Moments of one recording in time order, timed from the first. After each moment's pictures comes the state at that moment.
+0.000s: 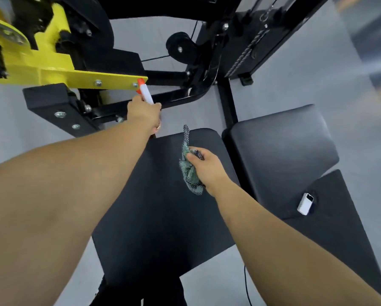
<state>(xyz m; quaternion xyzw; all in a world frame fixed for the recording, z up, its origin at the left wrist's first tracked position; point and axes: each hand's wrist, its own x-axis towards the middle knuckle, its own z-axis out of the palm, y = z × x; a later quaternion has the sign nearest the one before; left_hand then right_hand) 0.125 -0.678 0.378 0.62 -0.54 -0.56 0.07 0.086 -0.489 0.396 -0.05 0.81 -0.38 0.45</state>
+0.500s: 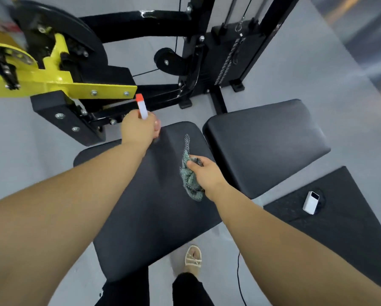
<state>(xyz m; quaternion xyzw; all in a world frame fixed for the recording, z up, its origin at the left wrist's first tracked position) 0.151 -0.555 0.466 0.55 -0.53 -0.62 0.17 0.087 -0.389 0.427 -0.04 0.78 -0.43 0.46</state>
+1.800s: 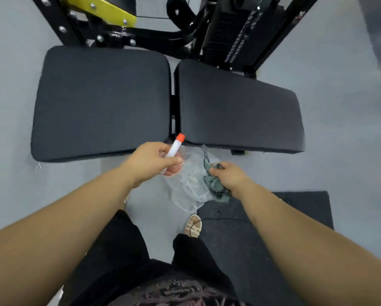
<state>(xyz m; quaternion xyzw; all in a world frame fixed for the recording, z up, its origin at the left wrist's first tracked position) 0.139 -0.187 0.491 0.50 -0.53 -0.68 0.04 -0.057 -0.090 0.417 -0.18 0.83 -0.16 0.51</state>
